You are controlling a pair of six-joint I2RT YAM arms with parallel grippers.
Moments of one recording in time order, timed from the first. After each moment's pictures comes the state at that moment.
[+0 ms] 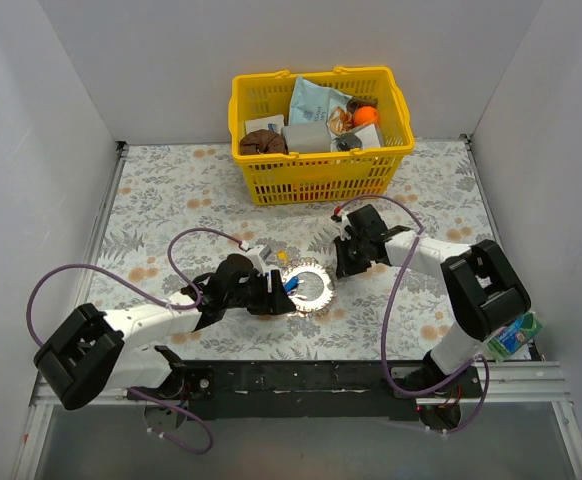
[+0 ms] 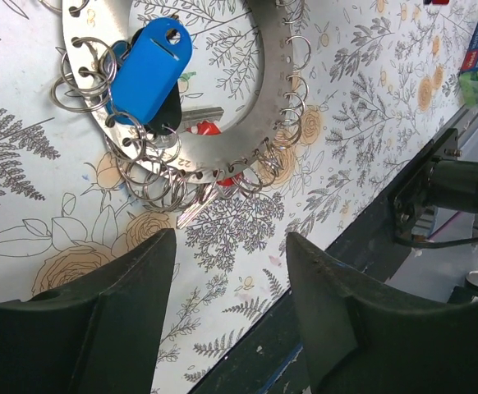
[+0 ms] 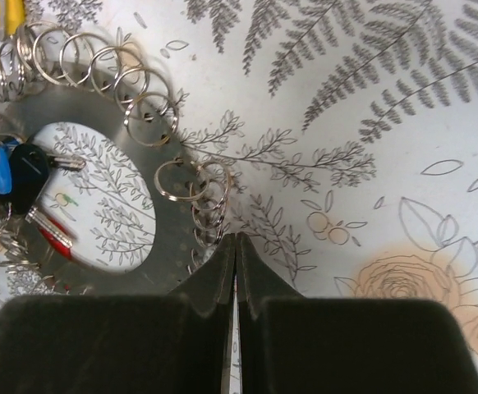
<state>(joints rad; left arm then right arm) -0.77 1.22 0.44 0.13 0.27 -0.75 0.54 1.66 0.90 -0.31 -0.24 0.21</state>
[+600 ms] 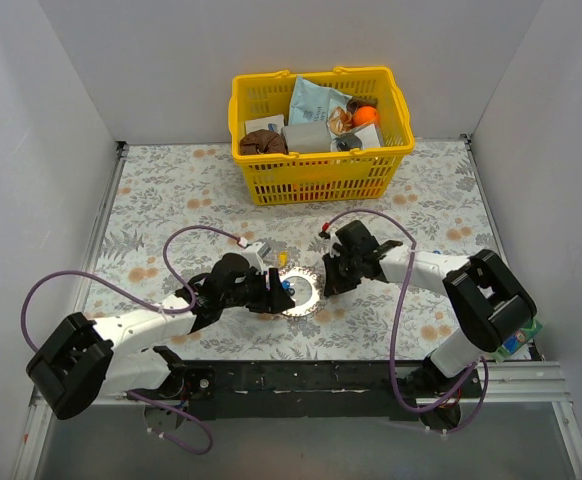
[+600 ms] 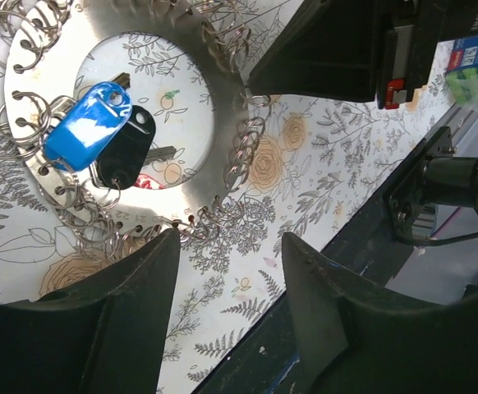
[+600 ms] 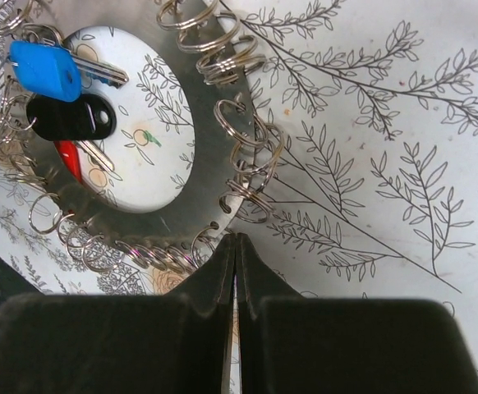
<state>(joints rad) -0.77 1.15 0.44 0.13 0.27 -0.70 0.66 1.58 0.79 -0.25 -0.32 0.30</state>
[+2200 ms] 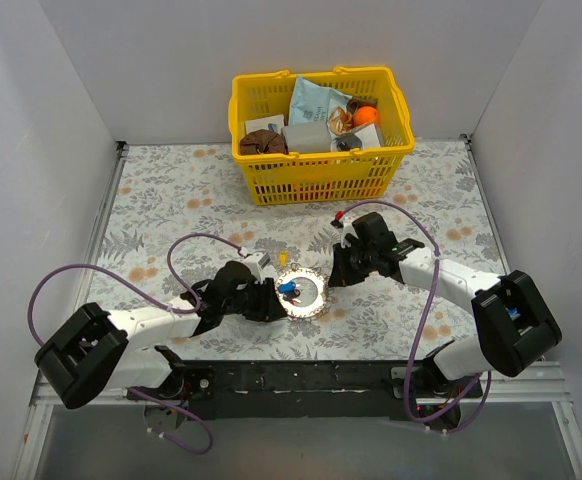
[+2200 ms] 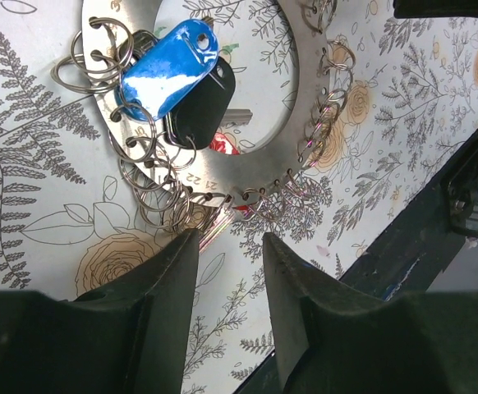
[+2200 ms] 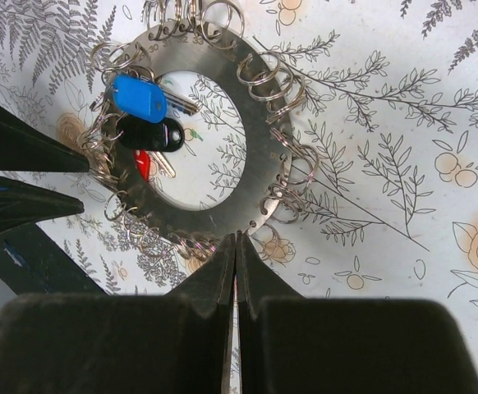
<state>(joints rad) -0.77 1.22 0.37 0.17 0.25 -0.66 0.60 1.42 0.77 -0.28 -0.38 0.30</state>
